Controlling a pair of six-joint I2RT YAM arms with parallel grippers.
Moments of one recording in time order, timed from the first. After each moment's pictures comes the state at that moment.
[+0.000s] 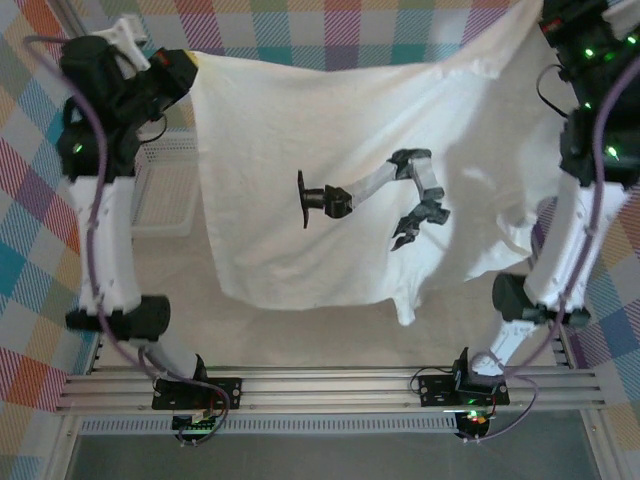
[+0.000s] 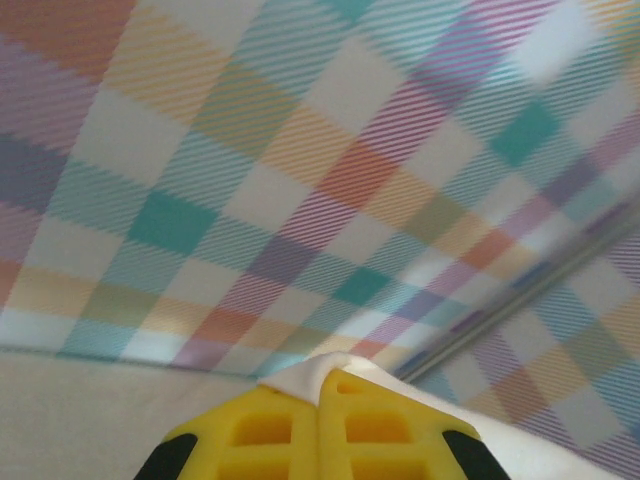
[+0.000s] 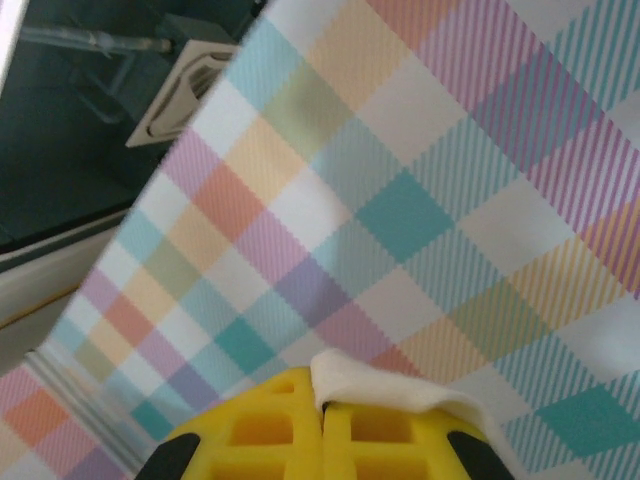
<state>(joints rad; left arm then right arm) -0.02 1.73 2.42 -0.81 0.36 -0.62 -0.13 1.83 2.81 -0.65 -0.32 0.85</state>
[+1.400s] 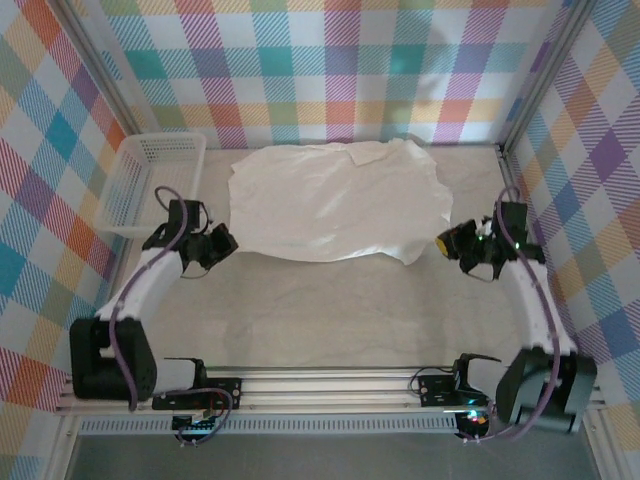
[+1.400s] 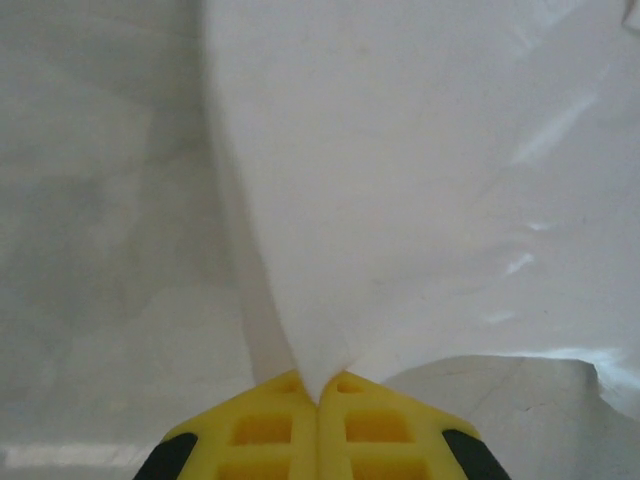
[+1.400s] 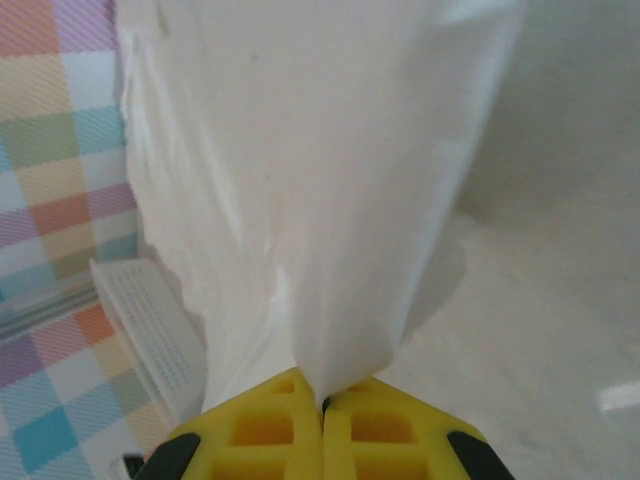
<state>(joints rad) -0.03 1.25 0.85 -0.55 0.31 -0.60 -0.14 1.07 0.82 -0.66 -0.54 1.03</state>
